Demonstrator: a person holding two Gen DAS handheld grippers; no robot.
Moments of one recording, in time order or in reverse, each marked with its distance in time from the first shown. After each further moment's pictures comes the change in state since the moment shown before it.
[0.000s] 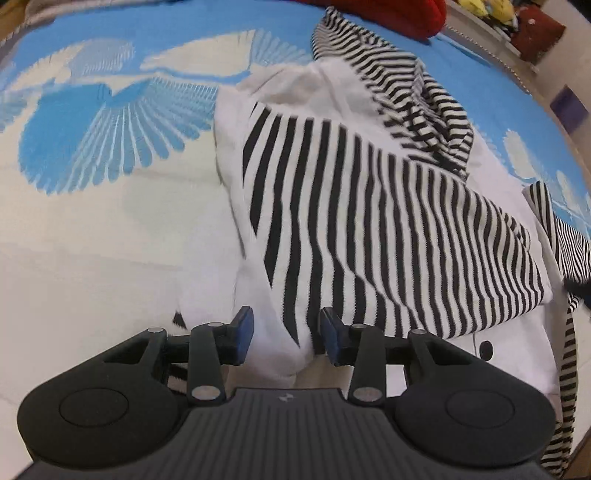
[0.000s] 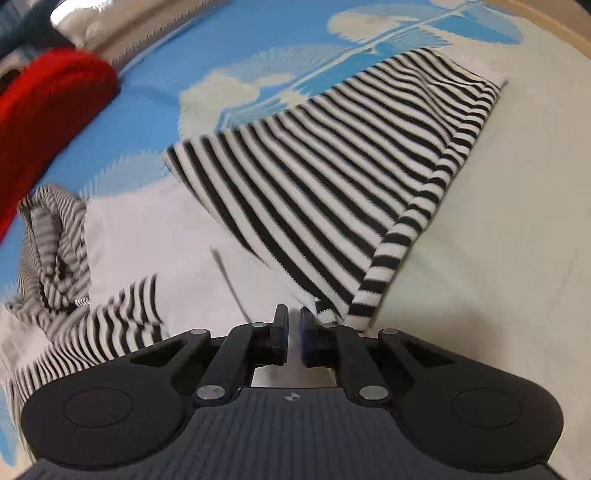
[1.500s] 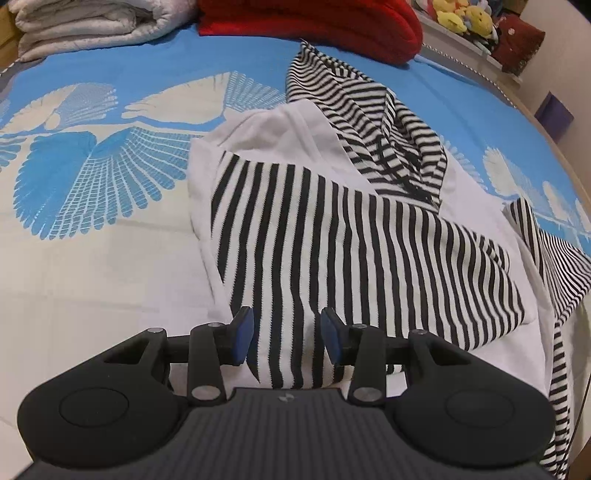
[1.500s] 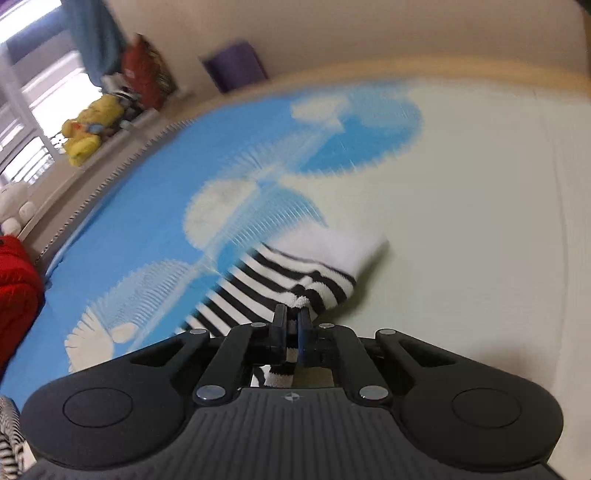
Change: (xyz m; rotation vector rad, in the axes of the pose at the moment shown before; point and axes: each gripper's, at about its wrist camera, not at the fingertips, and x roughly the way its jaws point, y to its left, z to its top) left arm -0.014 -0.022 0.009 0.023 -0.093 -0.002; right arm 0.012 -0.166 0.130 0.213 -0.450 -0.063
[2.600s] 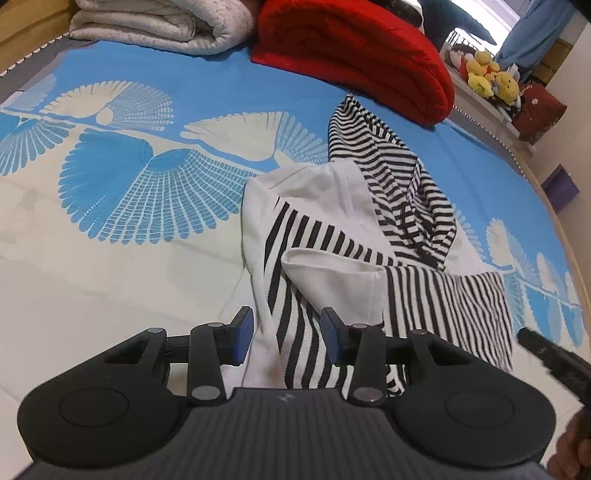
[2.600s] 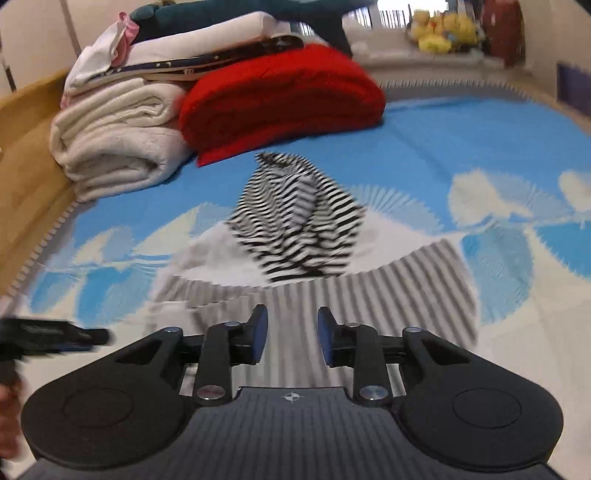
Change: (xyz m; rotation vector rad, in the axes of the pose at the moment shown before) left arm -0.044 0.048 0.013 -0.170 -0.080 -0.019; right arm -0.207 0.219 -0.195 -0.738 0.282 0.597
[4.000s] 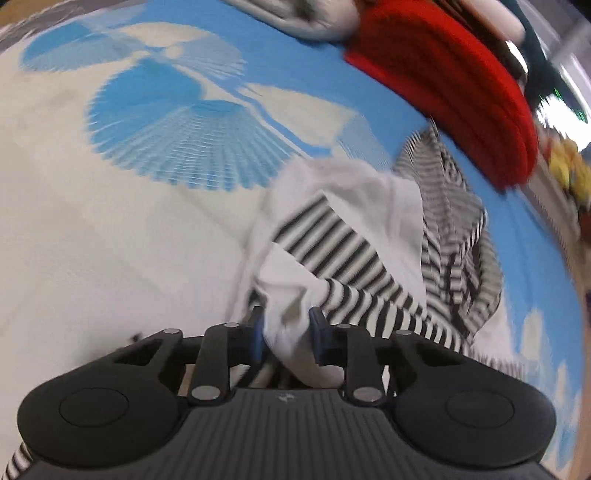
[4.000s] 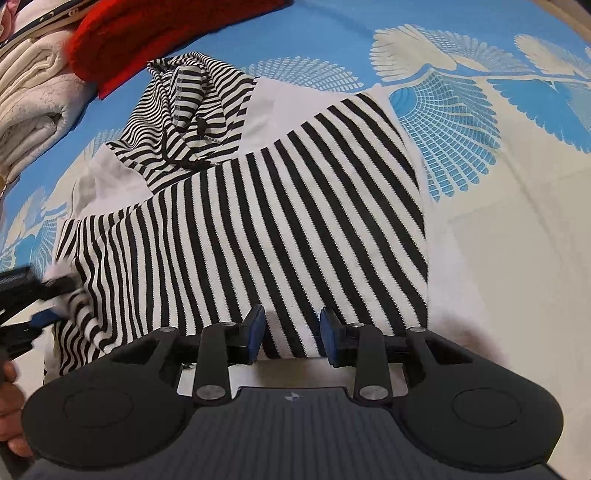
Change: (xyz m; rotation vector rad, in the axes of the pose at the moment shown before) left arm 0.052 -0.010 -0.017 -0.409 -0.050 0.108; right arm 0.069 -0.073 -0.027 0.246 0.355 -0.098
